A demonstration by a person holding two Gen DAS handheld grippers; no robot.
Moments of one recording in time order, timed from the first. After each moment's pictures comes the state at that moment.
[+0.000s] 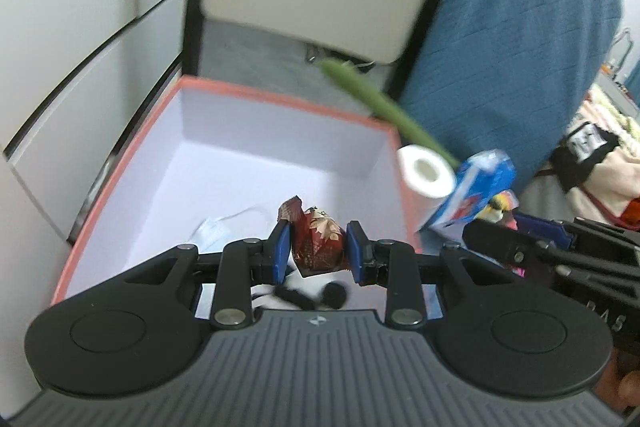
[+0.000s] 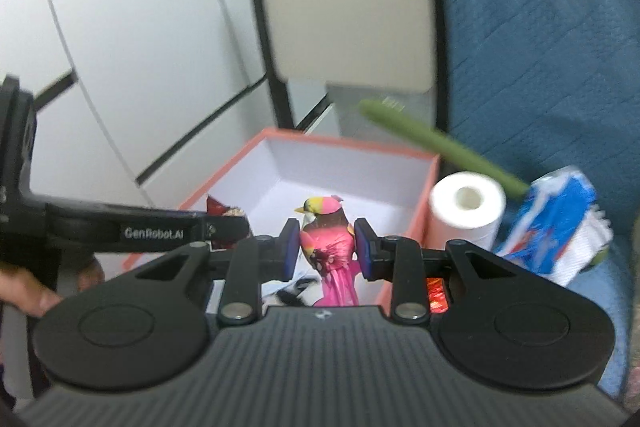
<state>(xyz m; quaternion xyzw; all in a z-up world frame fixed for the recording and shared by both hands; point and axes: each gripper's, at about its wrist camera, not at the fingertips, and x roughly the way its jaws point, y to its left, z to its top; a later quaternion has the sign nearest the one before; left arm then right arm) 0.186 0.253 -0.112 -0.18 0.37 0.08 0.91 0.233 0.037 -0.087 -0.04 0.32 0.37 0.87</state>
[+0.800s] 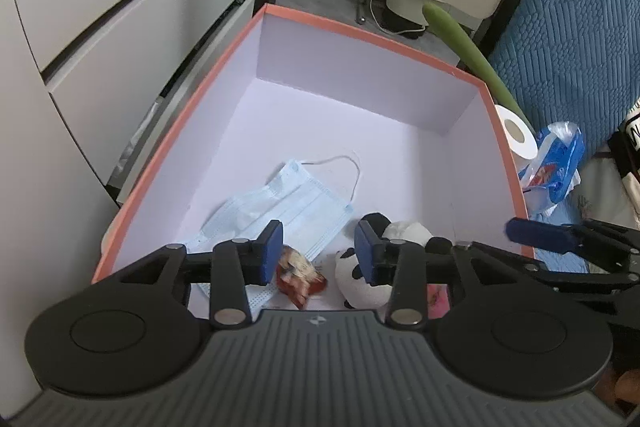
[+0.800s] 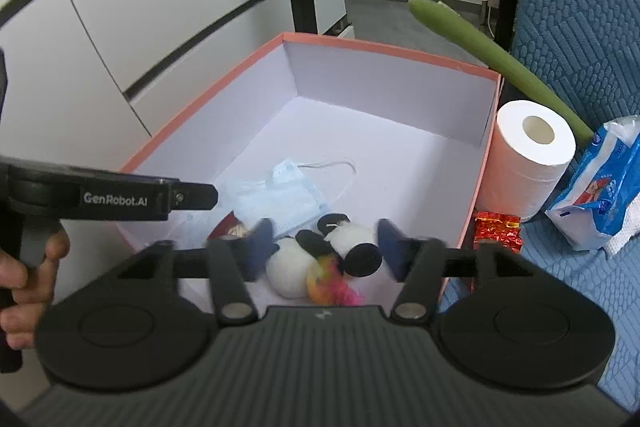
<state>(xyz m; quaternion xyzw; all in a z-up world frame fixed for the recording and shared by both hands) 0.171 0.311 -0.172 -0.20 0.42 0.12 0.88 0.235 0.101 -0.149 -0.09 0.40 0.37 0.84</state>
